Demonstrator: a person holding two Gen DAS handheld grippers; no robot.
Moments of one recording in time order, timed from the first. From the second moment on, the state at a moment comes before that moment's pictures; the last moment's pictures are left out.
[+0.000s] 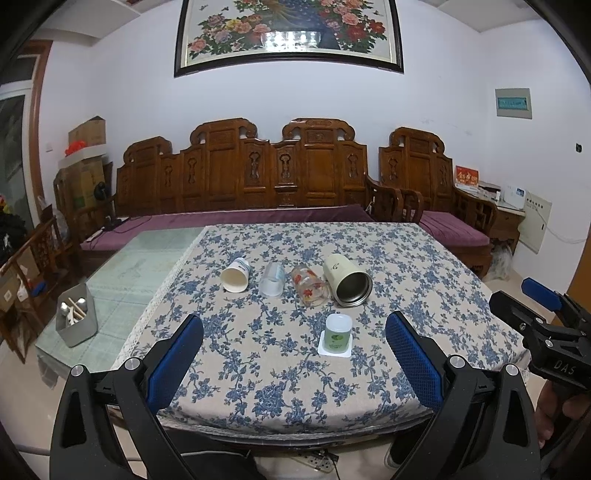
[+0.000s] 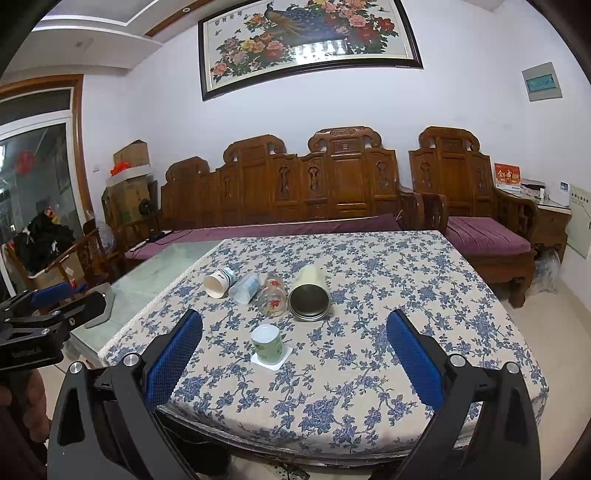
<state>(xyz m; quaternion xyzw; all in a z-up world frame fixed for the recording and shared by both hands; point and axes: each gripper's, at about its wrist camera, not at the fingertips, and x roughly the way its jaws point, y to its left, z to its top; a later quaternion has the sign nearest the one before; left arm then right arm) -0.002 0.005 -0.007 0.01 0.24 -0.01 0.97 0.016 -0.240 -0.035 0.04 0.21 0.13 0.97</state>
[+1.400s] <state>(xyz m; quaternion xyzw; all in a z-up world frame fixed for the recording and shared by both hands) -0.004 0.001 -0.003 0.01 0.23 -0.01 0.97 0.016 -0.239 -0.035 0.05 0.20 0.12 0.97</state>
